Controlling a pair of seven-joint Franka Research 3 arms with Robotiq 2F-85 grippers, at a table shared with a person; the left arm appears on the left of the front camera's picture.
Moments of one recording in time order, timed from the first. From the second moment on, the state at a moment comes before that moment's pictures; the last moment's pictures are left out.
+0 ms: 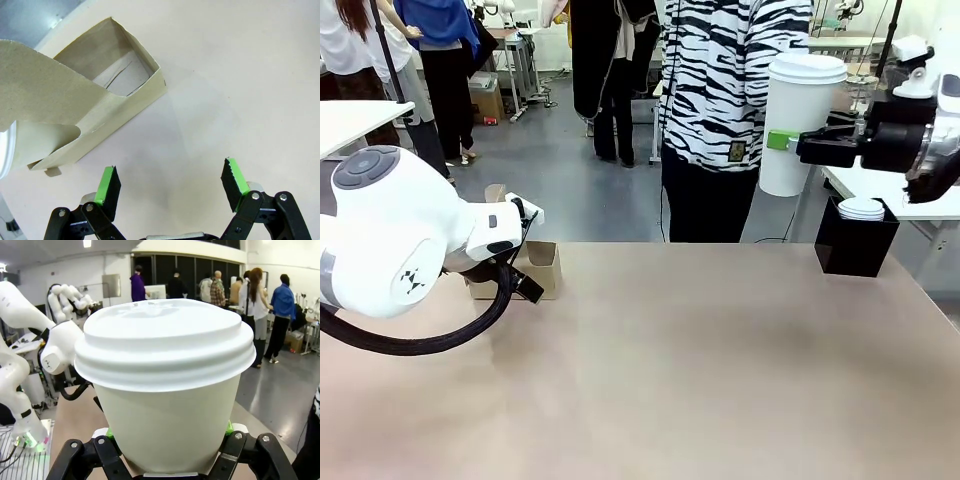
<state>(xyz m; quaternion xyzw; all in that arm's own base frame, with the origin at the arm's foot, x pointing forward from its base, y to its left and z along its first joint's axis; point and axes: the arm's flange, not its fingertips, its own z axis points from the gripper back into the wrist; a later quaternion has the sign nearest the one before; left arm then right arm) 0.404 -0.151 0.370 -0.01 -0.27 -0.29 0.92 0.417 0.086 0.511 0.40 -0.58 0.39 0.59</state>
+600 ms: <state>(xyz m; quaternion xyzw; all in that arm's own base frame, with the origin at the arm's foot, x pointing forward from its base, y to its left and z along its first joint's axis) 0.420 -0.143 0.417 0.00 -0.27 -0.27 0.92 0.418 0.085 0.511 0.40 -0.58 0.39 0.59</state>
